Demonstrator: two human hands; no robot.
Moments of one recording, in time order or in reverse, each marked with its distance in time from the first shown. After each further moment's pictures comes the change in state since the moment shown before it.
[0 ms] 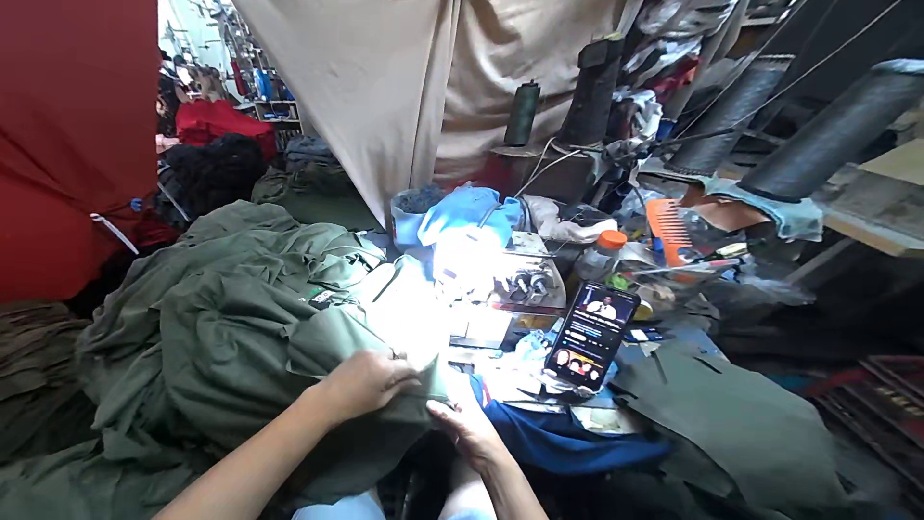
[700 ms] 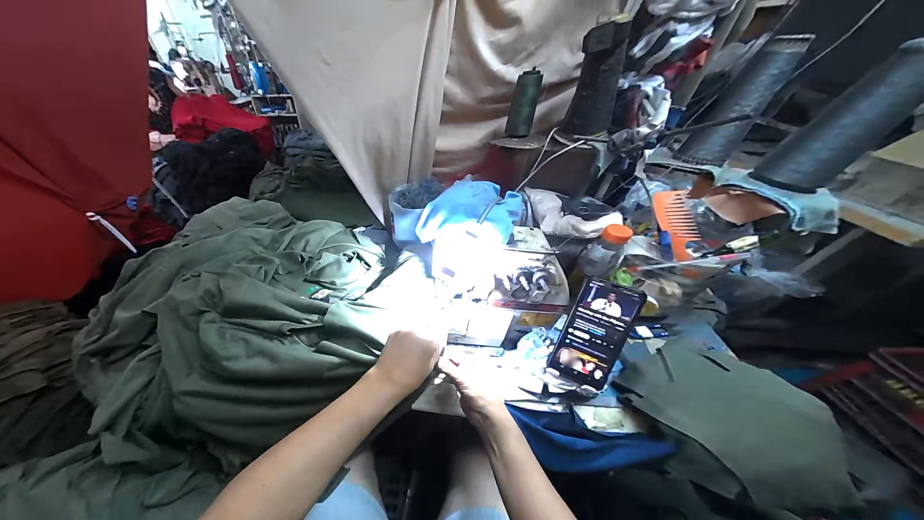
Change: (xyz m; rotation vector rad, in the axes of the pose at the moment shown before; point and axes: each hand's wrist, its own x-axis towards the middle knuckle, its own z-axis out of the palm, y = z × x) left_hand 0.070 0.013 0.046 0.195 -0.029 -0.417; right_hand 0.048 -0.047 0.008 -0.249 0.145 -0.164
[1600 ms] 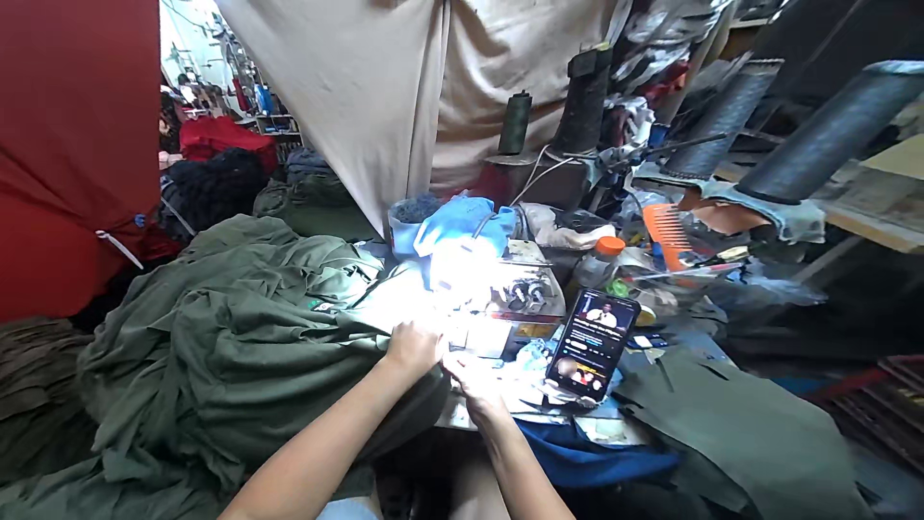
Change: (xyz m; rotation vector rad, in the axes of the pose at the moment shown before) left_hand 0.040 0.006 -0.017 -0.018 -0.221 -0.191; right_hand 0.007 -0.013 -0.004 -0.113 0.101 -0.051
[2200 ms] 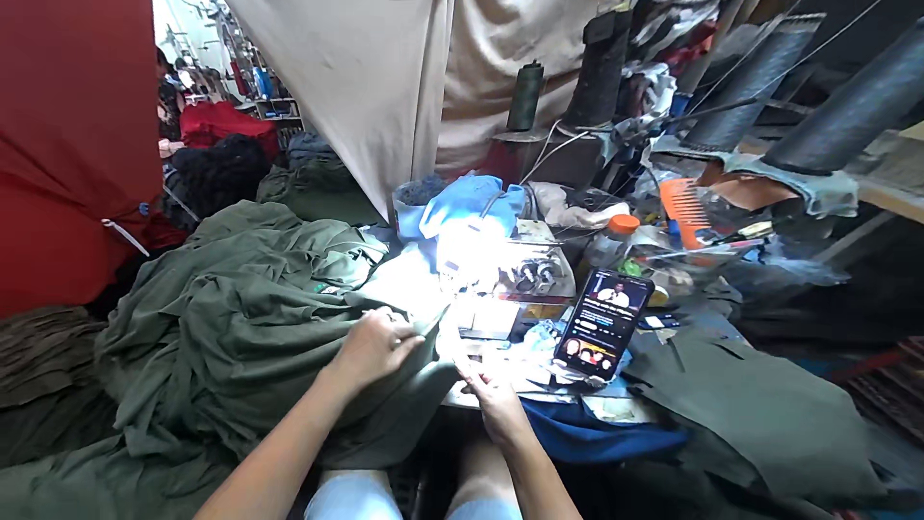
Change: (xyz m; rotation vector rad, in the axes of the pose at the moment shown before) left_hand -0.060 -0.073 -0.003 -0.103 0.410 0.414; right_hand -0.054 0.012 -0.009 0.084 0.001 -0.062
